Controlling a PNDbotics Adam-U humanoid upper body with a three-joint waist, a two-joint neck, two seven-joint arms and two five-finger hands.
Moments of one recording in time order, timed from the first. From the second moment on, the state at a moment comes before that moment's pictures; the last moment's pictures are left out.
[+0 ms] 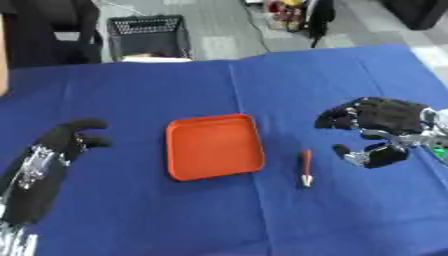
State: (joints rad) left arm -0.09 0.21 -0.01 -1.85 0.04 -0.15 -0.34; right arm -0.34 -0.86 0.27 -1.65 0.84 -0.51 0.34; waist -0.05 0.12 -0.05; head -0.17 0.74
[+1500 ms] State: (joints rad) left arm -0.09 0.21 -0.02 -1.85 0.03 -0.15 -0.35; right arm -0.43 -0.81 0.39 -1.56 0.97 -0.65 0.30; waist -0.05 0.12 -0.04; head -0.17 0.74
